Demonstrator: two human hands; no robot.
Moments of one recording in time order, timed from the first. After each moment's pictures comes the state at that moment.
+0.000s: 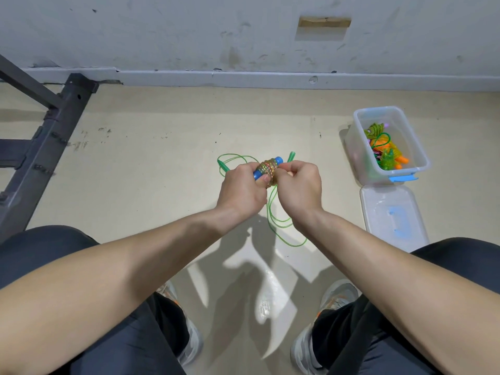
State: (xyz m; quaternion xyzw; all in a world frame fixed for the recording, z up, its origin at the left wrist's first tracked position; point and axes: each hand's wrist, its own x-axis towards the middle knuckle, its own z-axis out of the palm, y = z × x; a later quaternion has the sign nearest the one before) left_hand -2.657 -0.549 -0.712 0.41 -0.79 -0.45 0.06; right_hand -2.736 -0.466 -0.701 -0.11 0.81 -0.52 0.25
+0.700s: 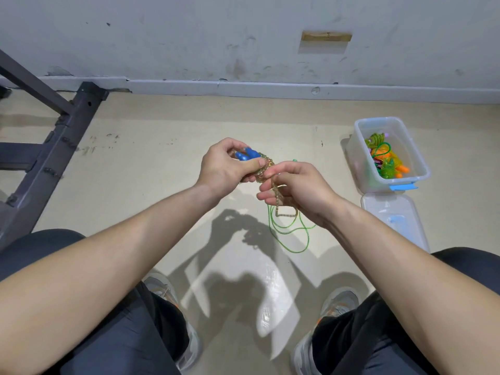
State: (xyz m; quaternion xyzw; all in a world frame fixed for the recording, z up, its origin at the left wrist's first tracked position) left_hand -2.651 -0.586 -0.678 0.41 -0.65 -0.61 0.20; right_hand -2.754 -0.453 -0.669 -0.18 0.64 -0.55 0.50
